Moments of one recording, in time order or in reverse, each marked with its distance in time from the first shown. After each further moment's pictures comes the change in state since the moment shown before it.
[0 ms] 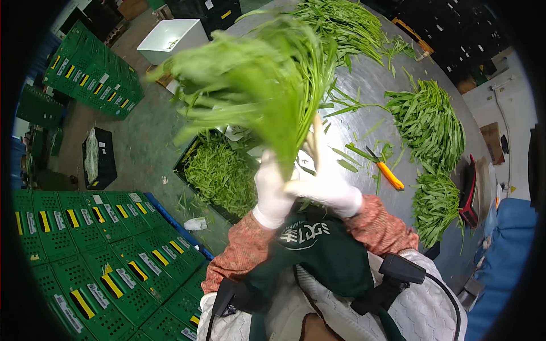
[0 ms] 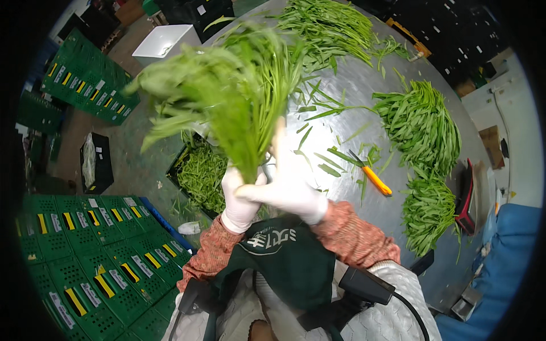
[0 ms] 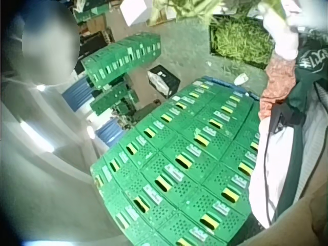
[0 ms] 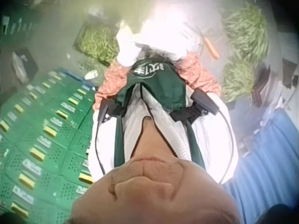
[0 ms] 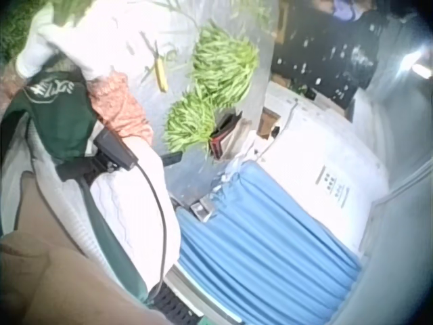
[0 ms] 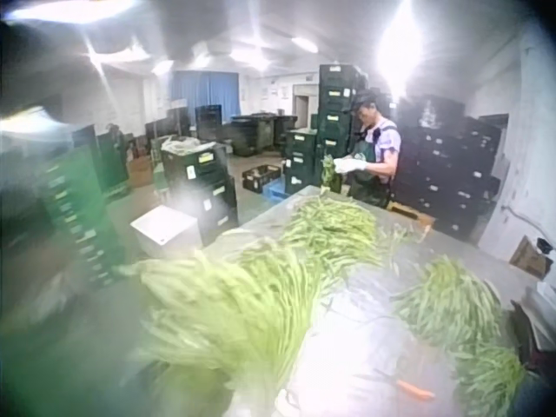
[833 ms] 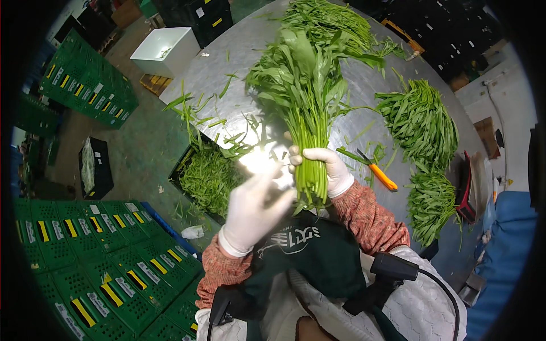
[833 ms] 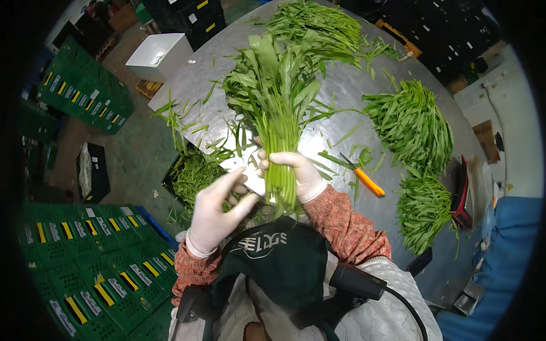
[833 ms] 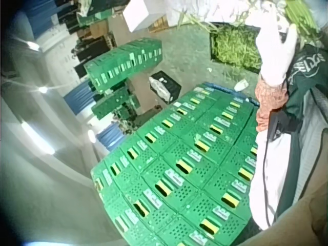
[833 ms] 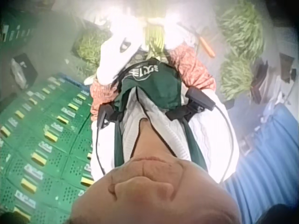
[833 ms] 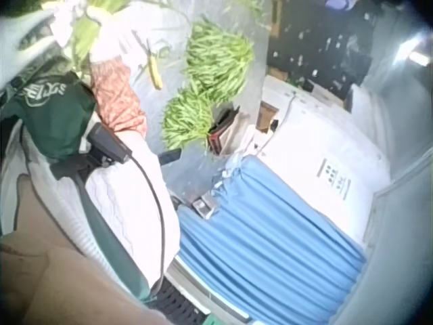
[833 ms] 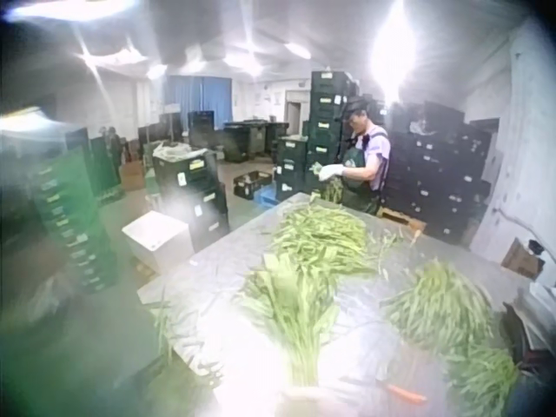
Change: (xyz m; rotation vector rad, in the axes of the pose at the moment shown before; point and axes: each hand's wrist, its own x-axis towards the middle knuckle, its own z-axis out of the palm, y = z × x) left_hand 0.015 0.065 -0.049 0.201 -0.289 -0.070; right_hand 0.004 0.040 -0.052 1.117 -0.011 0.786
